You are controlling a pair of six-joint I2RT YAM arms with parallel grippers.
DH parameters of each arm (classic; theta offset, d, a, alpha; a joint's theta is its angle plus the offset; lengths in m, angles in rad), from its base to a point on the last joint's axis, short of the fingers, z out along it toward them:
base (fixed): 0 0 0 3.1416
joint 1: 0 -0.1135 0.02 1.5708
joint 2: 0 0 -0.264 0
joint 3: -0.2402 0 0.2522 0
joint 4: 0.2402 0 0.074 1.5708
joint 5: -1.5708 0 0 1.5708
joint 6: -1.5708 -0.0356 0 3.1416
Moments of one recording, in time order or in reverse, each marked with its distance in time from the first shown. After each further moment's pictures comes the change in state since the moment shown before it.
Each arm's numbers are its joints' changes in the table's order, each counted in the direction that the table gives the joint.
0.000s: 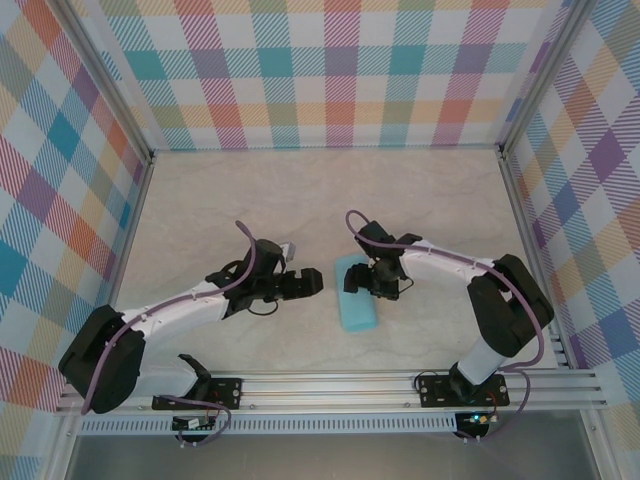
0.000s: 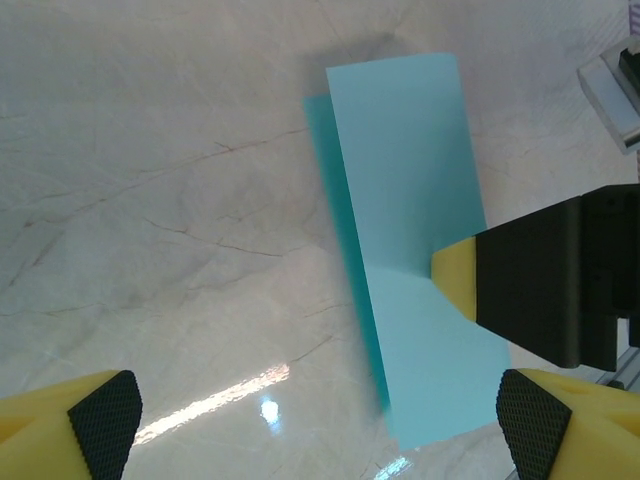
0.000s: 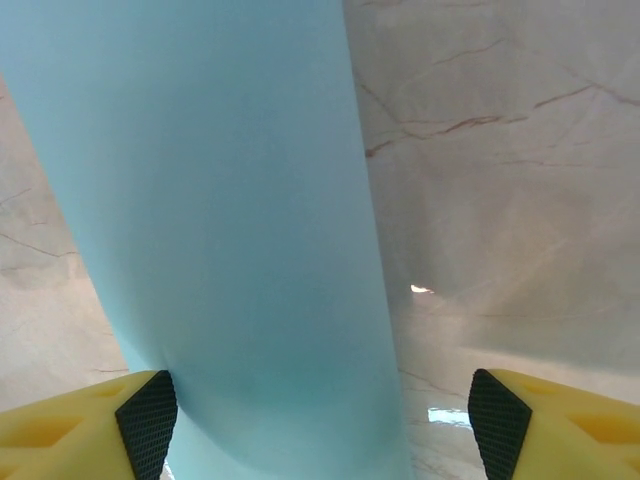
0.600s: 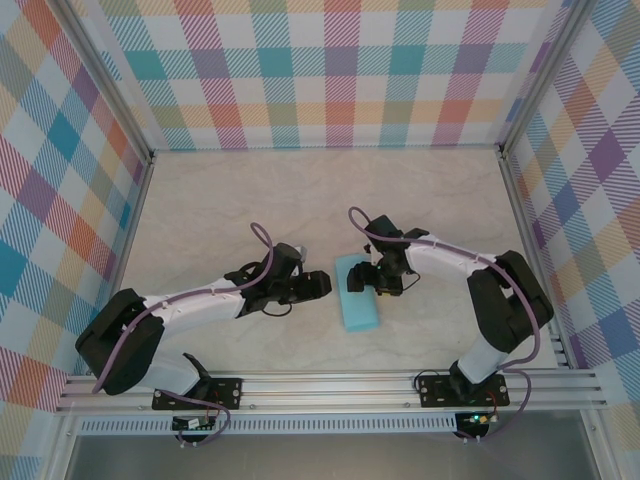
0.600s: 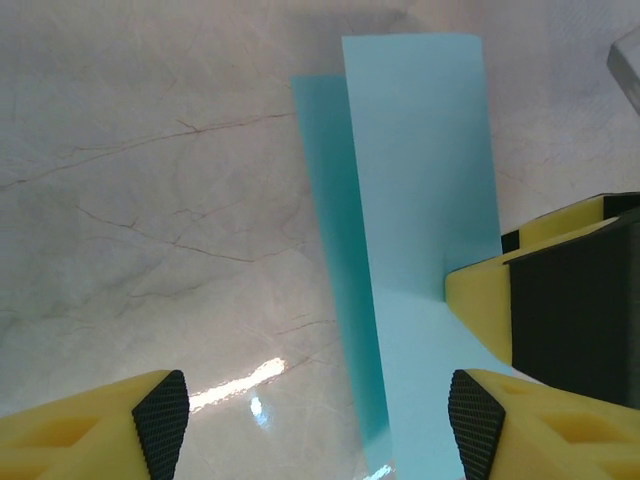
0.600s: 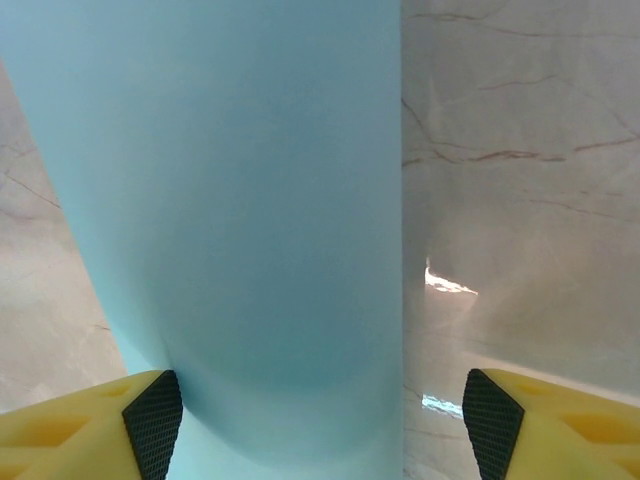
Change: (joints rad) left arm 0.090 0.110 -0.040 -0.056 0.092 0.129; right arm 0.067 0.027 -0.011 0.008 0.126 0.200
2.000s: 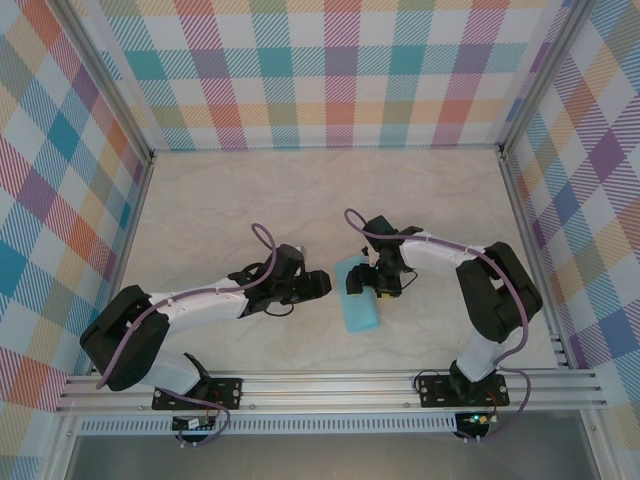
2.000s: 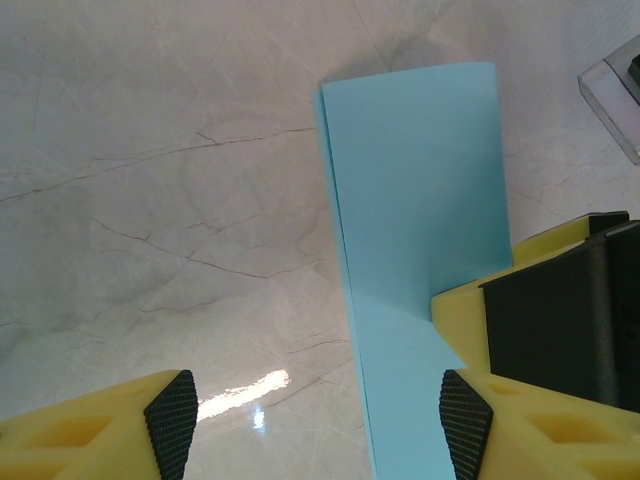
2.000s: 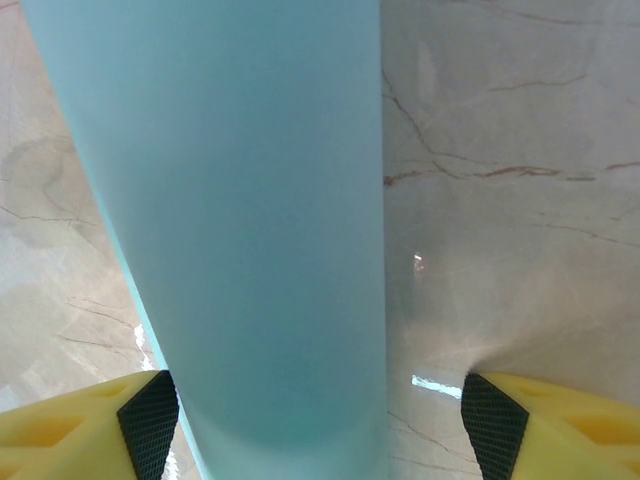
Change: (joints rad) left arm 0.011 0.030 -0.003 -0.019 0.039 0.024; right arm 0.006 0.075 -0.029 0.020 0.018 0.032
